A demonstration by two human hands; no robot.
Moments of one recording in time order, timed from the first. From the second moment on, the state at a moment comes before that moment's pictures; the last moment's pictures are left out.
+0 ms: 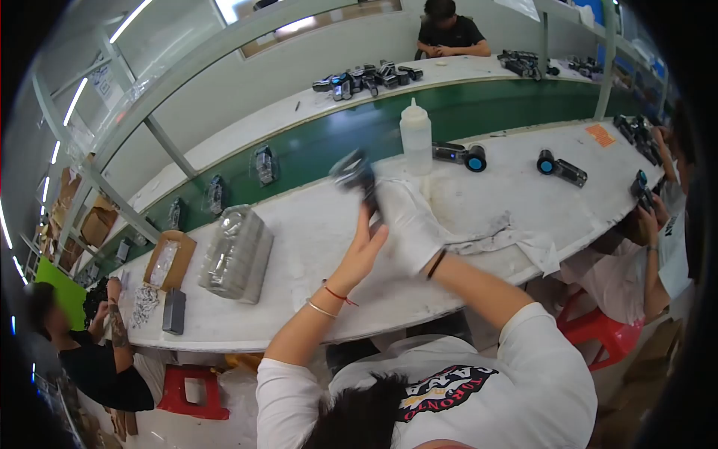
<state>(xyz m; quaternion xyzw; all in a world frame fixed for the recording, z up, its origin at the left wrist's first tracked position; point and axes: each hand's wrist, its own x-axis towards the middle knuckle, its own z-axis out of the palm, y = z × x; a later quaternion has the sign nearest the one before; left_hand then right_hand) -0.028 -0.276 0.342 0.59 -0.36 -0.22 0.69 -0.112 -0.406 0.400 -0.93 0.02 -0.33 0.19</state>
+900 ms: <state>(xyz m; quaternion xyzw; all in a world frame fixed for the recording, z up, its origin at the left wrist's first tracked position) -0.023 -0.247 0.352 0.55 -0.32 -0.48 0.60 -0.078 -0.436 0.361 -0.81 -0.06 -0.36 0.45</state>
